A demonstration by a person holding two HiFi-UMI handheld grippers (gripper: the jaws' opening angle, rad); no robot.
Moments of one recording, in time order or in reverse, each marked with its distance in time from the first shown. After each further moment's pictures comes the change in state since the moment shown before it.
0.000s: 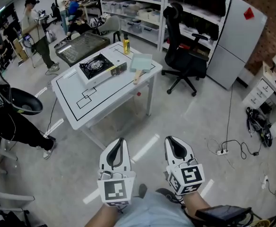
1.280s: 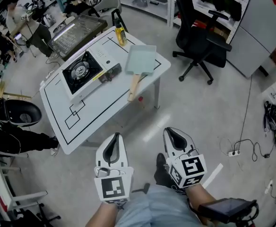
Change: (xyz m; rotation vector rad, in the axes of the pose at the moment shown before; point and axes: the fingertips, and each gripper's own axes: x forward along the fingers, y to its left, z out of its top) left arm 0.330 0.029 -0.056 0.059 0.199 0.083; right arm 0.293 -0.184 -0.019 0.138 0.144 0.114
